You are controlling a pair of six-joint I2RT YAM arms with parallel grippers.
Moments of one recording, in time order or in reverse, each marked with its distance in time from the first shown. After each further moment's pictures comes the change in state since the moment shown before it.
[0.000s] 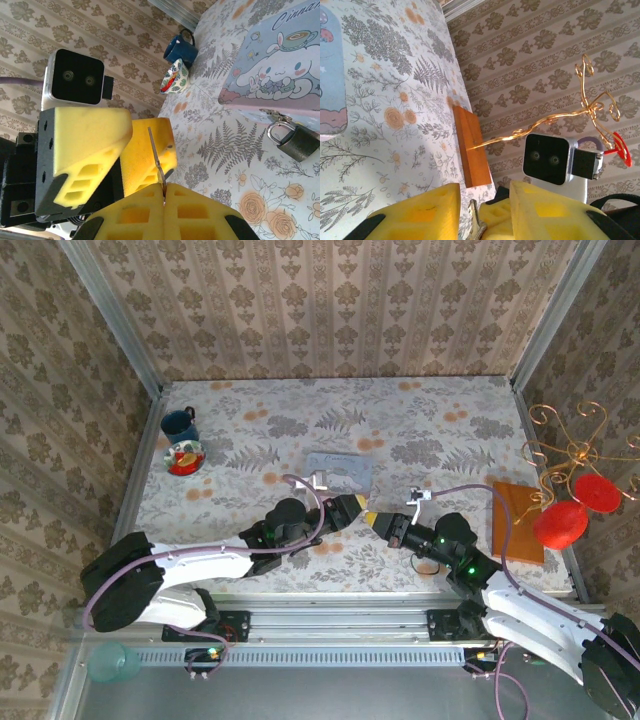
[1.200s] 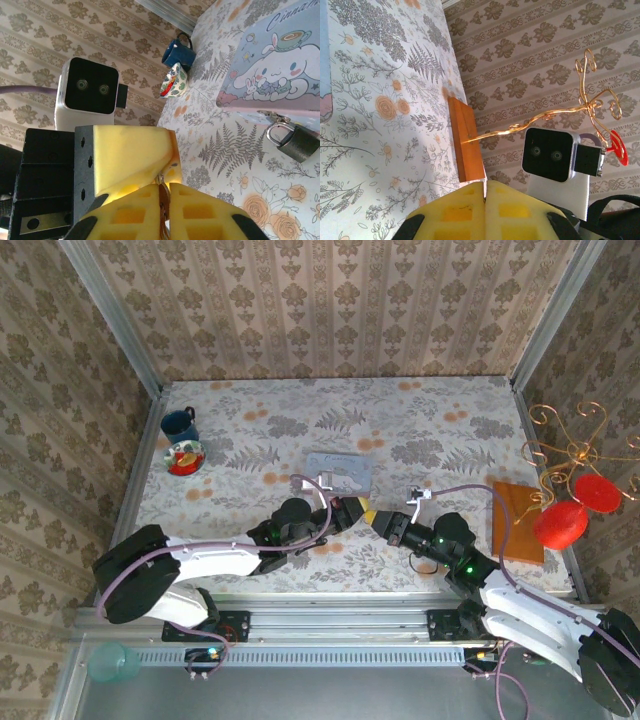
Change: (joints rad) left arm -0.002 0.083 0.011 0.080 0.043 -0.055; right arm 0.005 0.030 -0.004 0.045 0.026 0.046
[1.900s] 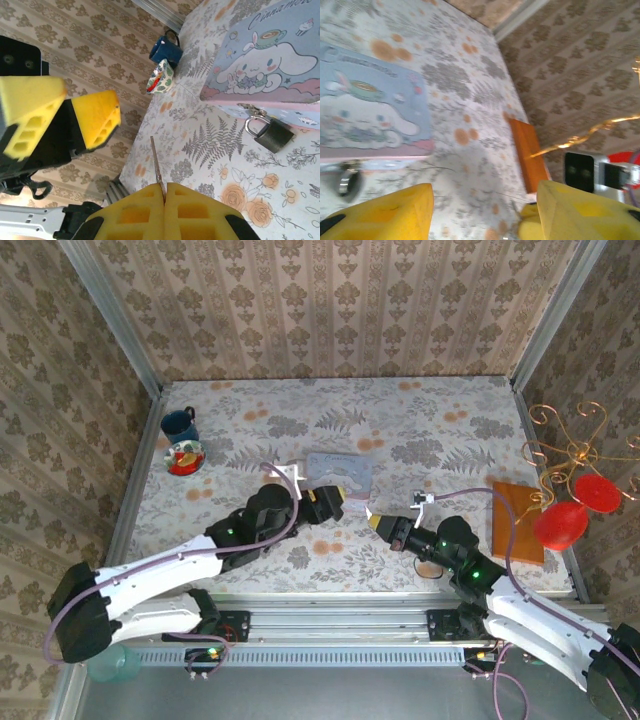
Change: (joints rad) left arm 0.076 -0.340 0.103 -0.657 -0.146 0.288; right arm 0.000 -0.108 -0.008 -0.163 0.026 -0.074
